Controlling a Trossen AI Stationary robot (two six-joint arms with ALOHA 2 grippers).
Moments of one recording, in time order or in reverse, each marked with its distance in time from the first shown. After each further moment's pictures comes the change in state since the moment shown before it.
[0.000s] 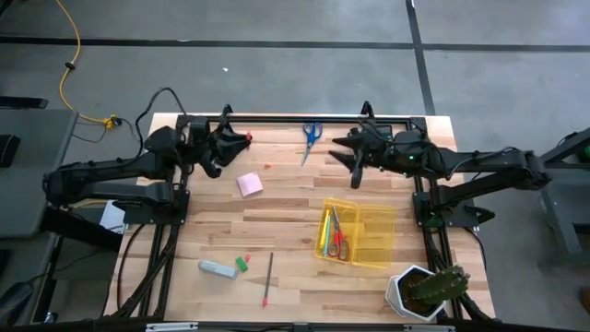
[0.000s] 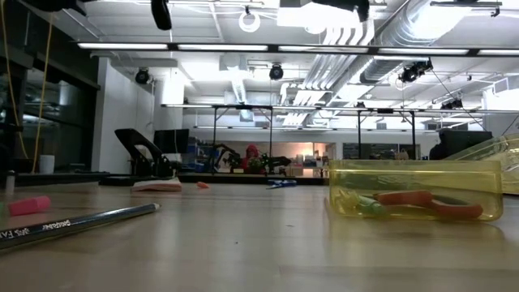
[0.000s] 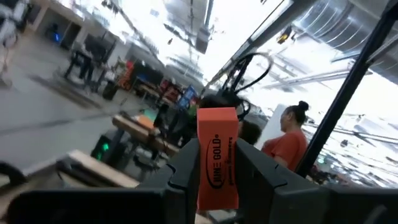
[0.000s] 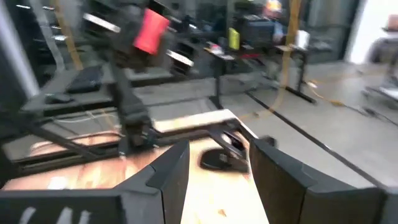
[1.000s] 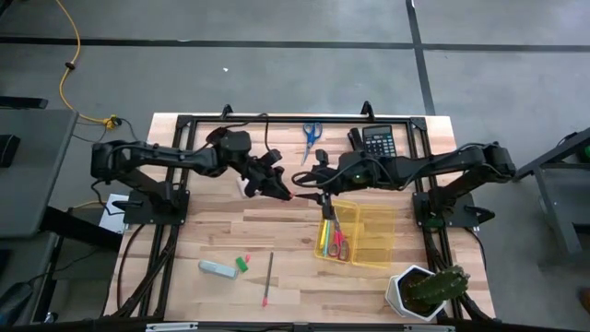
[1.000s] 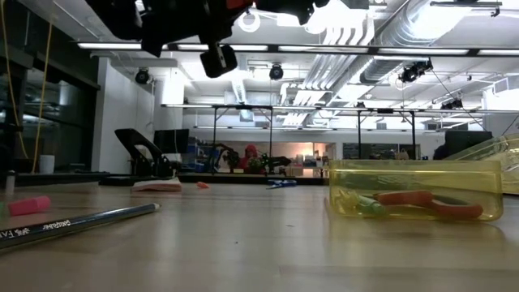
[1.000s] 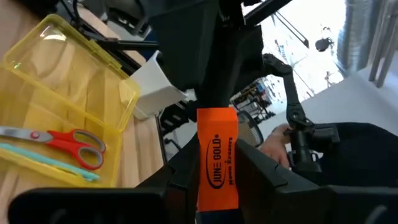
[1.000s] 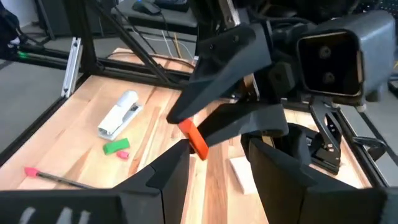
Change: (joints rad) left arm -0.048 0.606 0.203 -0.006 0.676 -0.280; right arm 0.099 0.384 0.227 -0.114 -0.234 -0.189
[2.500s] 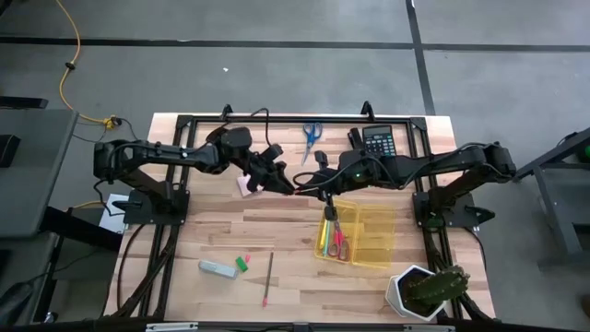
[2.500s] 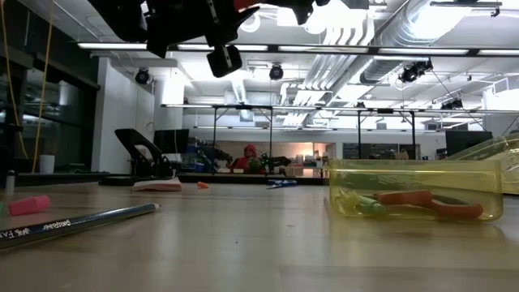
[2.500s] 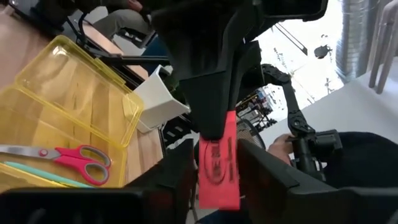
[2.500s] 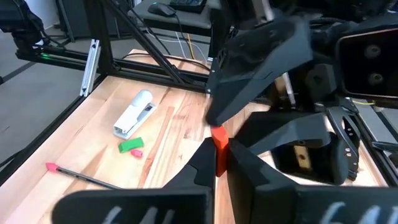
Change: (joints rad) left arm 0.047 0.015 0.018 0.038 0.004 -0.008; right arm -0.004 -0.009 -0.002 -0.007 -0.073 0.001
